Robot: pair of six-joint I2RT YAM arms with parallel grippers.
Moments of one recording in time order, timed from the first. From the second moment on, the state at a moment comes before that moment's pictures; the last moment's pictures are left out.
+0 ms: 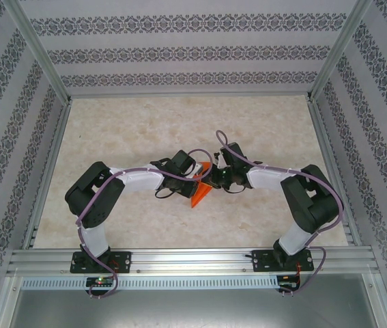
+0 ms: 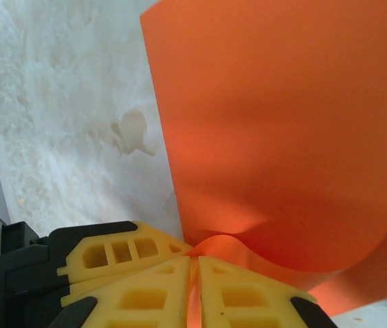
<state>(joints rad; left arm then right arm) -0.75 1.83 1.03 -0.29 0.25 -0.27 0.51 1.67 0.78 -0.06 -0.52 0.80</state>
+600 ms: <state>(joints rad) -0.75 1.83 1.03 -0.29 0.26 -0.26 0.52 1.72 0.83 -0.18 -0.49 0.75</state>
